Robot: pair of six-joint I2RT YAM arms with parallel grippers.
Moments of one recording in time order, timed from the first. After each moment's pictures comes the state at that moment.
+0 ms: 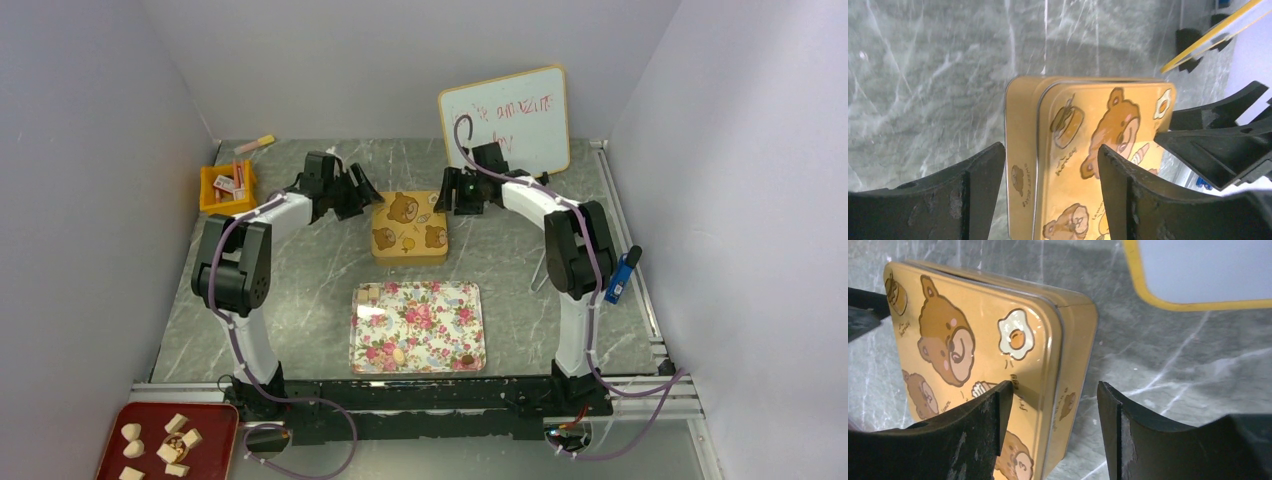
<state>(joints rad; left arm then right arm) -0.24 1.90 1.23 -0.04 0.32 -0.70 0.34 2.05 1.50 -0.30 -0.36 0.38</state>
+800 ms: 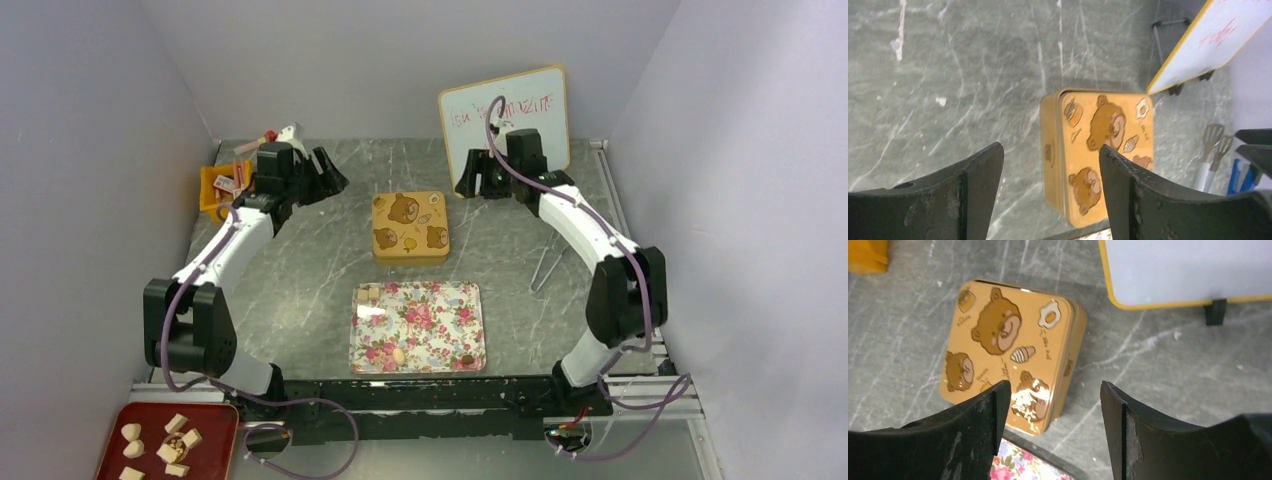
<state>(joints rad) -0.15 1.51 1.17 -0.16 0.19 -0.54 0.29 1.69 1.39 -0.32 -0.29 0.28</state>
